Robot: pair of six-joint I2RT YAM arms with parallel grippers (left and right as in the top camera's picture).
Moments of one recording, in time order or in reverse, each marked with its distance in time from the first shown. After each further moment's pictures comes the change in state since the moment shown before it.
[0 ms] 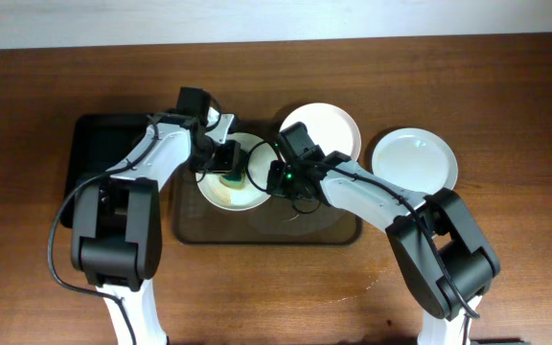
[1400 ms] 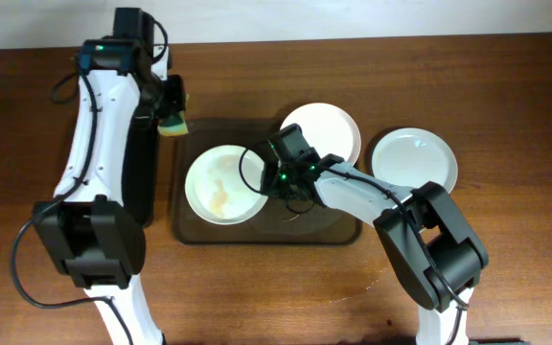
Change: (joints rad) left arm 0.130 -0.005 0.642 -0.565 -0.344 -0.106; right arm 0.006 0.057 0.001 0.104 -0.061 -0.003
